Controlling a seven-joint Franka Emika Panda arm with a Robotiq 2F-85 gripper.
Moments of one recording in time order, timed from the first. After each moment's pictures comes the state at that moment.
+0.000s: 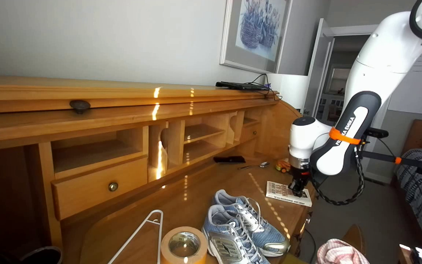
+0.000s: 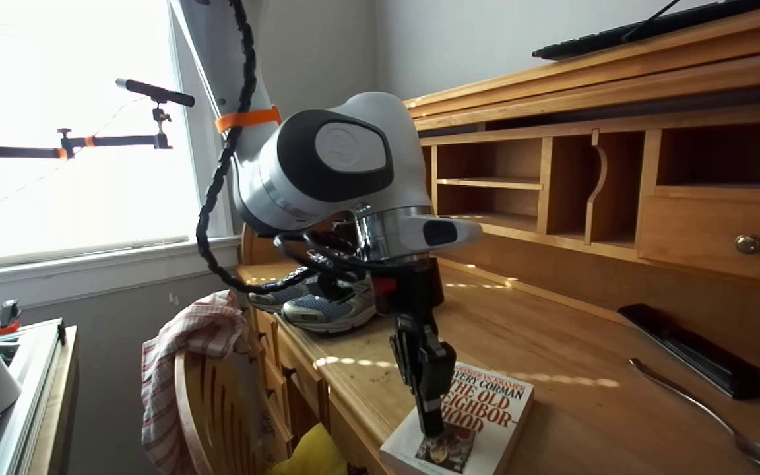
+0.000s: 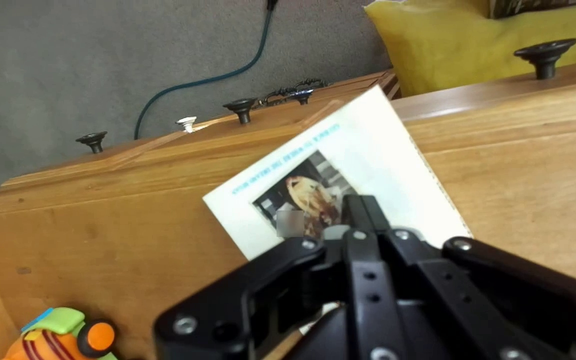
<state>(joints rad) -0.28 0.48 -0.34 -2.31 -0.63 2.84 0.34</state>
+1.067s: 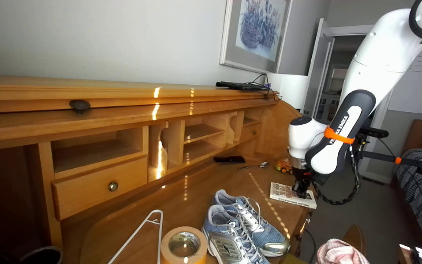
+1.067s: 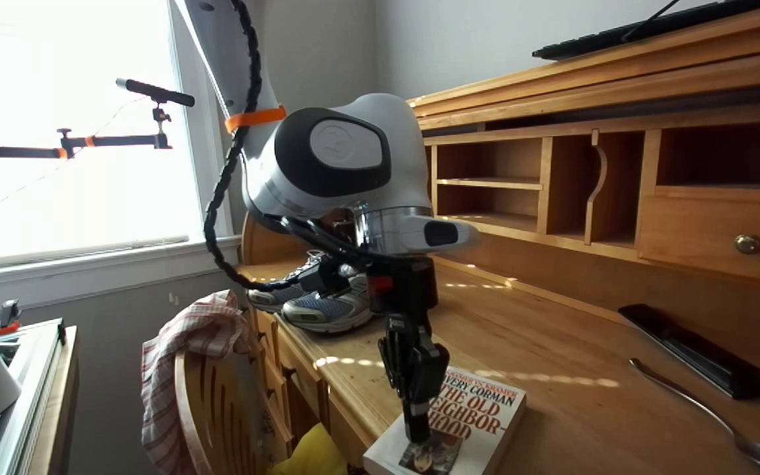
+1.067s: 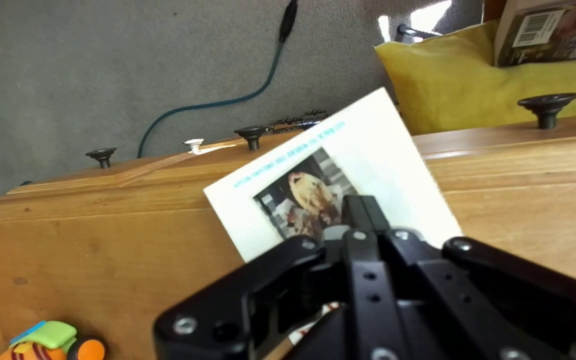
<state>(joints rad) -0.18 0.48 -0.42 -2.32 -0.52 2.77 0.19</state>
